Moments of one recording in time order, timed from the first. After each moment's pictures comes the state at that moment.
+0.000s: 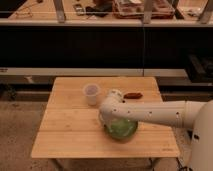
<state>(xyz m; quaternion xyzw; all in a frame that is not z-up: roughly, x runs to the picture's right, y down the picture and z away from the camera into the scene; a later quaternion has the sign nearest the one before) -0.014 0.203 0.819 -0.14 -0.24 -0.68 0.68</state>
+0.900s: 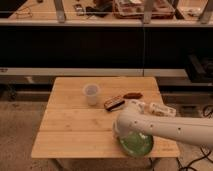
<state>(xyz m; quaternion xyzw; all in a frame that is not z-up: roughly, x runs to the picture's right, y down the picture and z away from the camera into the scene) 0.085 0.226 0.776 -0.17 -0.22 -0.62 0.73</state>
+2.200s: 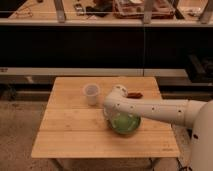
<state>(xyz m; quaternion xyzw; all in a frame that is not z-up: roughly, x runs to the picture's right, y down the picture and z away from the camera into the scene) 0.011 0.182 0.831 -0.13 -0.24 -0.69 0.67</state>
